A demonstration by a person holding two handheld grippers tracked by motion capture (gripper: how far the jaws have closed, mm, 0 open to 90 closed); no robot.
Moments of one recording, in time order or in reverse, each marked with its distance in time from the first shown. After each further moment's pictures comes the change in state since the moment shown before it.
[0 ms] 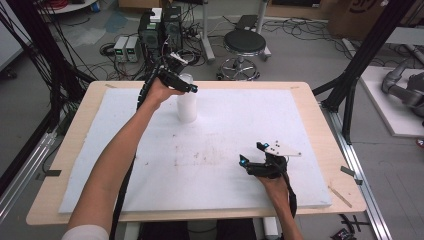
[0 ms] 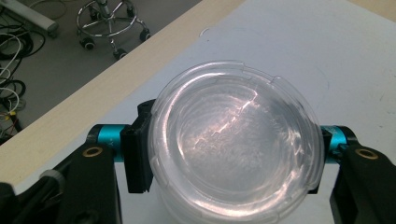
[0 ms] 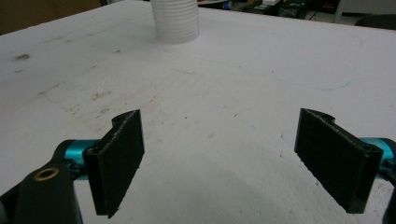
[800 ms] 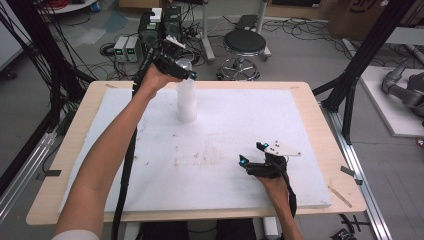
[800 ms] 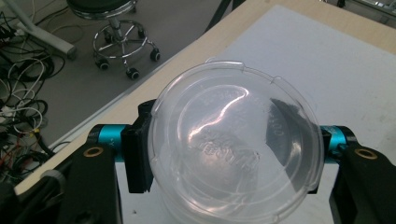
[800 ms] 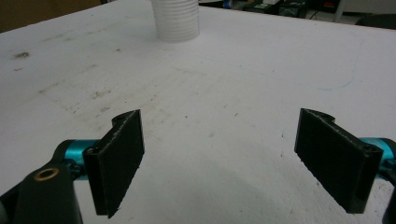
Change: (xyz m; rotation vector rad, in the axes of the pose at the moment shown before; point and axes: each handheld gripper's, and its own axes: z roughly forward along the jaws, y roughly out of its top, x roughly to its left) left arm -0.008 0.042 -0.051 -0.062 0.041 0.050; right arm 0.000 0.000 0.000 0.004 0.001 -0.004
